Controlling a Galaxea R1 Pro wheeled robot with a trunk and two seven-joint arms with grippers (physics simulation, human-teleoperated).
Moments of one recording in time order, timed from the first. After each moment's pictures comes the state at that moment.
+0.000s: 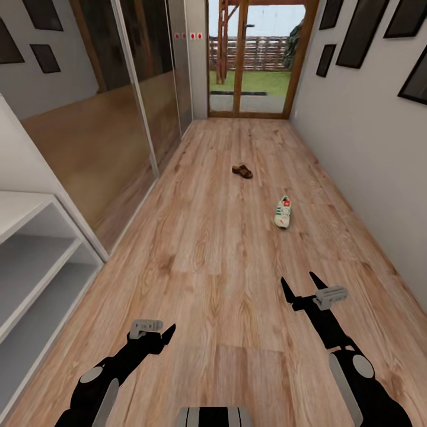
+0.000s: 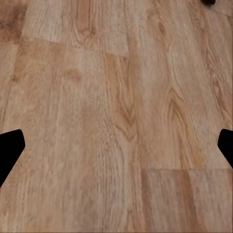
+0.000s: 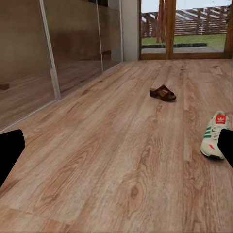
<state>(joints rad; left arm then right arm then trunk) -0.14 -0.01 0.00 -1.41 0.16 0.34 -0.27 -0.29 -0.10 -0.12 -1.22 -0.18 -0.42 0.40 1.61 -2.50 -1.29</state>
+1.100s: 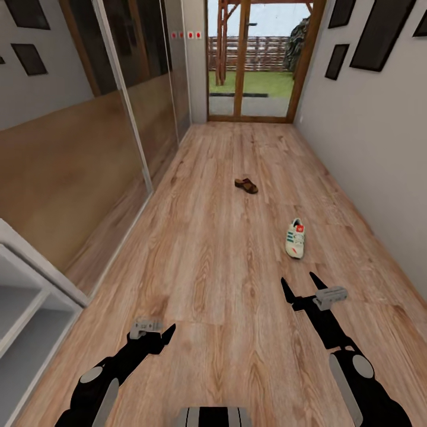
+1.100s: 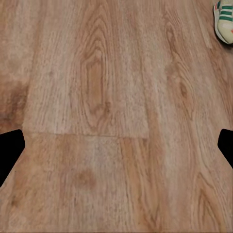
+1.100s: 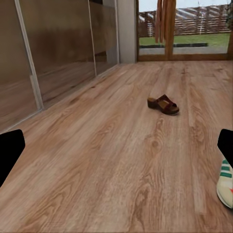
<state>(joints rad) -0.14 -0.01 0.00 -1.41 0.16 0.34 -0.27 -0.29 -0.10 -0.12 -1.22 -0.18 -0.42 0.40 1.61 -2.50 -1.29</state>
